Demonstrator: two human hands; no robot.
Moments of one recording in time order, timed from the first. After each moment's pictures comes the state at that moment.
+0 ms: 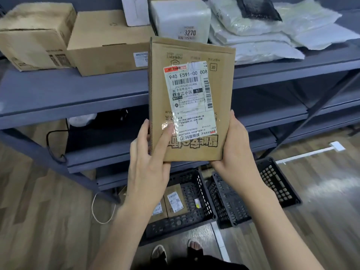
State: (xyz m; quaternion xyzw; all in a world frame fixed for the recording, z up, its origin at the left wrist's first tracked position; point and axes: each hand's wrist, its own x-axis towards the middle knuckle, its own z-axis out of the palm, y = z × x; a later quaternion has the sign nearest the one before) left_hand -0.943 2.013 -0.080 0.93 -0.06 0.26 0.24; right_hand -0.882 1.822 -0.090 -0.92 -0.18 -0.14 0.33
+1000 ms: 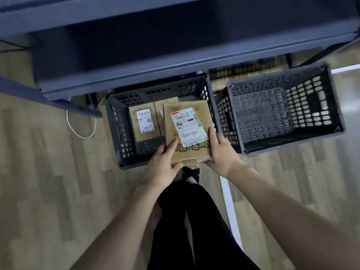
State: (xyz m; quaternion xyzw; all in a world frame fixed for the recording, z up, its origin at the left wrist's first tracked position) left_hand -0.993 1.966 -0.498 0.90 0.12 -0.30 0.30; right_hand -0.933 1.781 -0.491 -0.91 -0.11 0.37 0.13
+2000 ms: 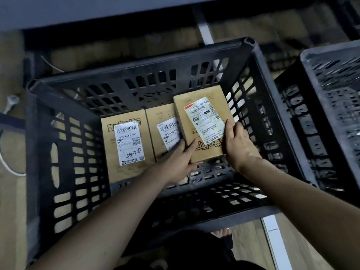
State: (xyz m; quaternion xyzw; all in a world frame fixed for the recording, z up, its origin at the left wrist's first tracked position) left_hand -0.880 1.986 -0.884 0.89 -0.10 -0.36 0.26; right_hand -0.836 1.807 -0.848 -0.96 -0.05 0.29 0.01
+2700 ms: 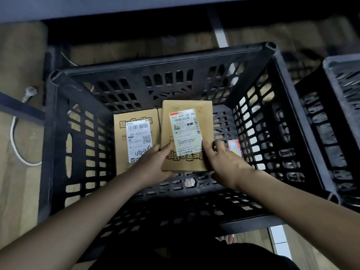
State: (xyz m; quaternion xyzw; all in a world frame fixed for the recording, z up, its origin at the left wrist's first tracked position) left_hand -0.907 2.056 -0.854 0.91 0.02 -0.33 0.26; right_hand -0.858 1.850 -0.838 -0.89 -0.27 0.36 -0.04
